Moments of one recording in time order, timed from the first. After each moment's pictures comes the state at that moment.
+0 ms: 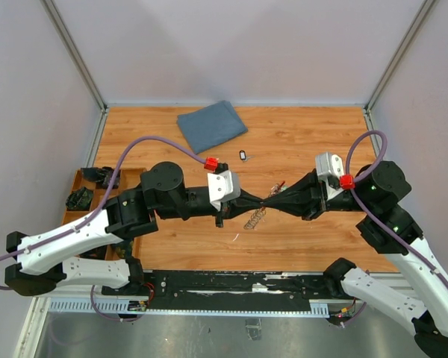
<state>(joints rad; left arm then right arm) -1.22 1.06 1.27 -0.24 0.20 0.12 0.66 0.74 1.09 -0.20 -0.92 0.00</state>
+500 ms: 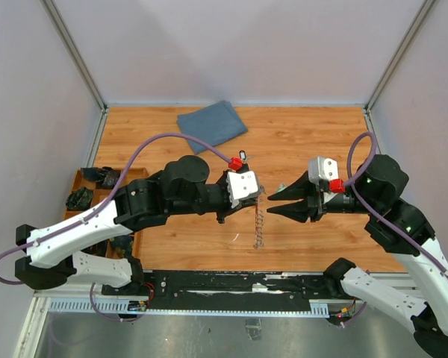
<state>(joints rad) -1.22 1.16 1.40 -0.53 0.09 0.19 0.66 0.77 1.21 -0.52 -0.85 -0.20</state>
